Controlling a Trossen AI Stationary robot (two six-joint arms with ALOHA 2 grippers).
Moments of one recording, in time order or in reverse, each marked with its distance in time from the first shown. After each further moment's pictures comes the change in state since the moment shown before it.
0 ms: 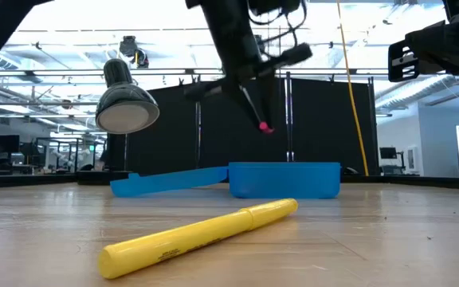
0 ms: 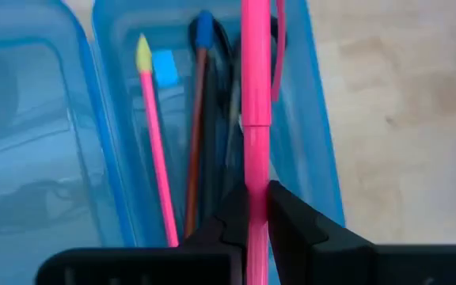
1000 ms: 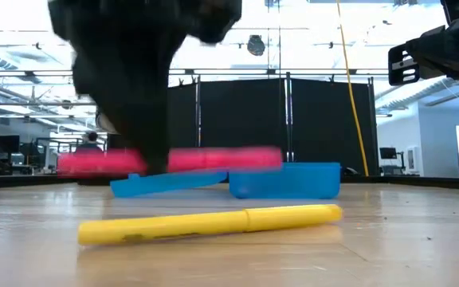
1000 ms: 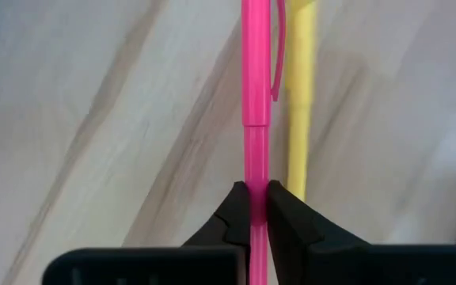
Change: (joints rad) left arm -0.486 -0.005 -0.185 0.039 0.106 0.358; right arm 0.000 0.000 0.000 -0.032 0.001 -0.001
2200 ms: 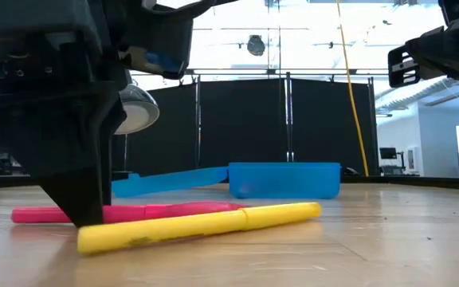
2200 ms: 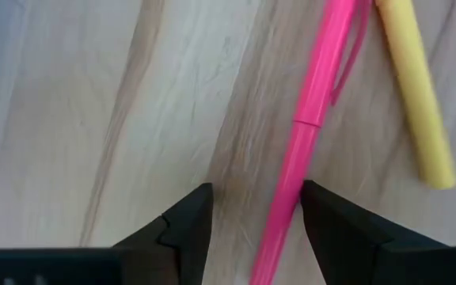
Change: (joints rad) left arm -0.027 -0.001 -0.217 0.021 -0.069 0.157; right arm 0.000 0.000 0.000 0.001 0.004 0.036
